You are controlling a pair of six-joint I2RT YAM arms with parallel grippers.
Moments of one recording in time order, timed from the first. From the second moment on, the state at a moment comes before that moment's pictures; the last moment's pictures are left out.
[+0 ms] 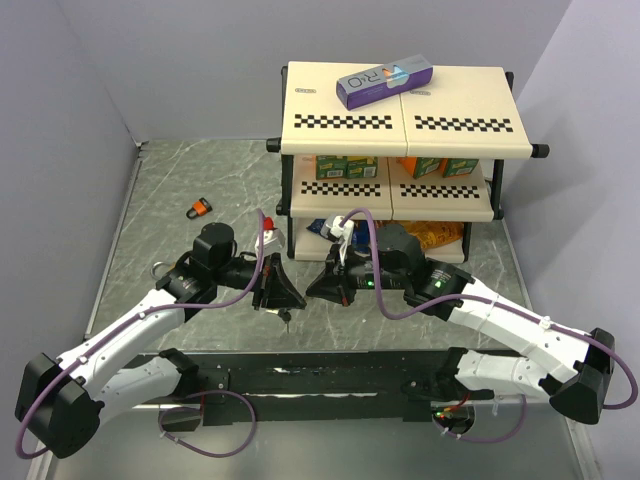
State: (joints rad) left arm -0.60 0.98 0.67 -0.01 1.08 -0.25; right arm 0.93 1.04 0.94 -0.25 -0.42 0.22
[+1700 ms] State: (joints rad) left arm -0.68 0.77 0.32 0.75 0.42 -1.05; right arm 0.93 0.84 0.56 0.43 -0.10 0.66
